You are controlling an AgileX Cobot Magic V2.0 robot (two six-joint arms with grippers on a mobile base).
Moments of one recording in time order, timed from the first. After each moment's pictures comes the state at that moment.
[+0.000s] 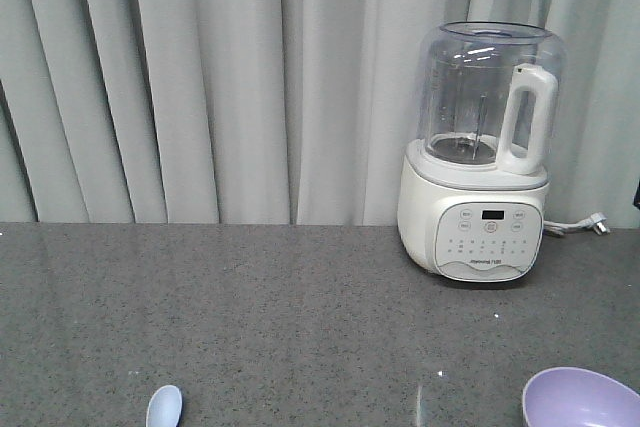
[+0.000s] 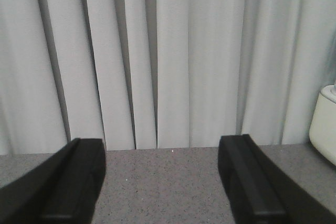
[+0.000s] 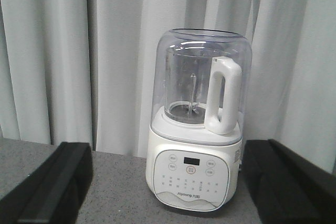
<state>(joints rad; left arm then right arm) -0.08 0.73 -0.89 -0.04 0.27 0.00 0.13 0.74 -0.84 -0.04 0.18 -0.01</state>
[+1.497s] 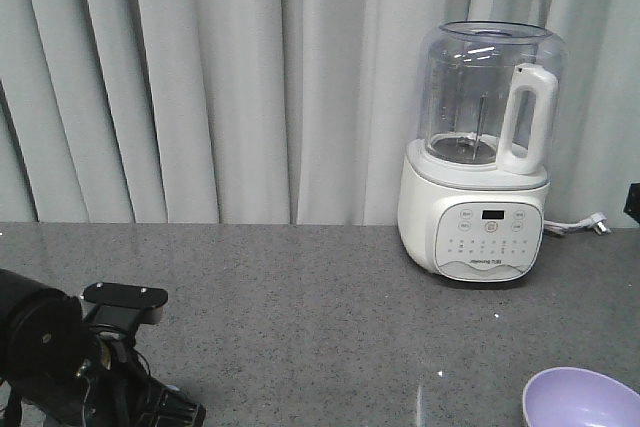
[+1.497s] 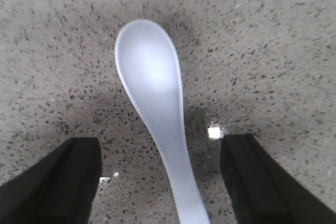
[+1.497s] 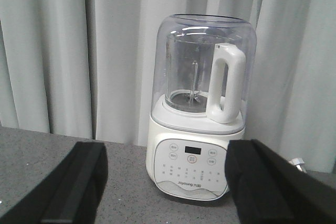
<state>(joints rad) -0.43 1.59 -1.11 0.01 0.80 -0.23 0.13 0.77 -0.84 -0.04 0.18 -0.01</state>
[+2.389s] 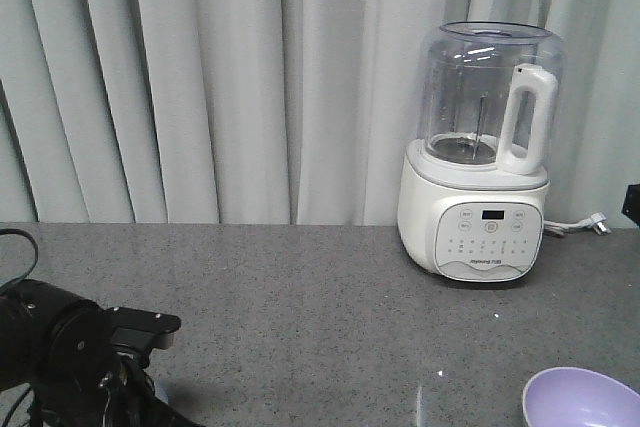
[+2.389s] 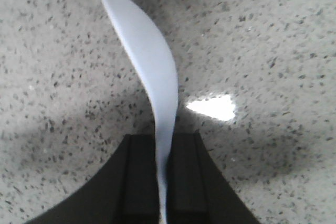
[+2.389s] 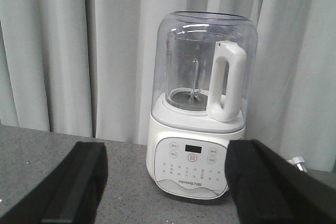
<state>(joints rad) -0.43 1.68 -1.14 0.02 0.85 -0.21 0.13 0.78 -0.84 -0.04 0.18 -0.01</state>
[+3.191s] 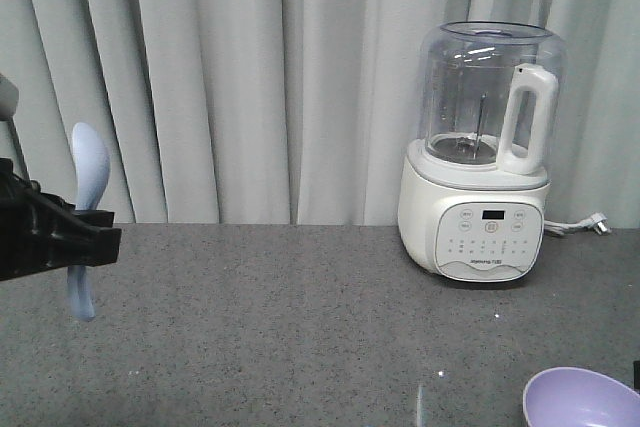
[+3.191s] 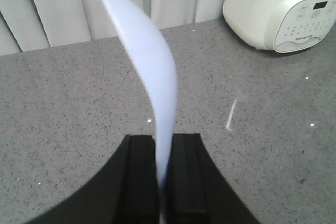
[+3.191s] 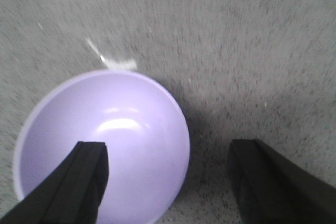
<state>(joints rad) -0.43 1.15 -1.24 0.07 0.68 -0.16 -0.13 1.14 -0.84 -0.03 0.67 0.15</state>
